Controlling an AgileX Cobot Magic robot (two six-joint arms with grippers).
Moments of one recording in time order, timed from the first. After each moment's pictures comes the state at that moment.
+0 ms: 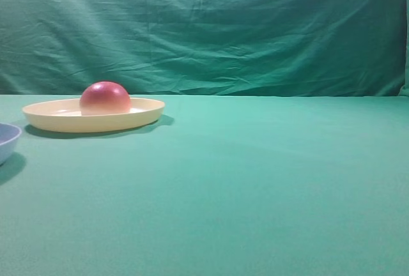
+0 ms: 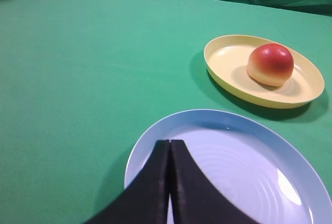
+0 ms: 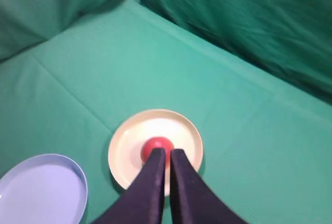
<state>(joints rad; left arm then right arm) -0.03 -0.02 0.01 0.08 0.36 -0.24 0.49 1.53 -1.80 0.16 1.06 -0.06</state>
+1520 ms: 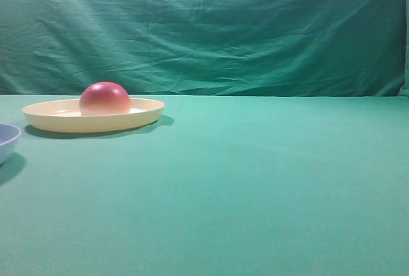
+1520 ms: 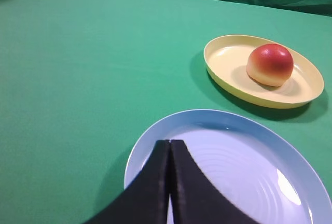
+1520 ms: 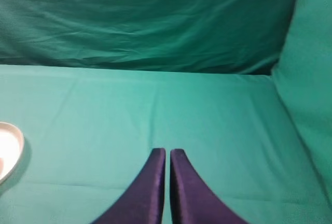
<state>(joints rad) -0.03 -0.02 0.01 0.08 0.36 -0.24 -0.04 0.47 -0.65 -0.01 0.57 -0.06</state>
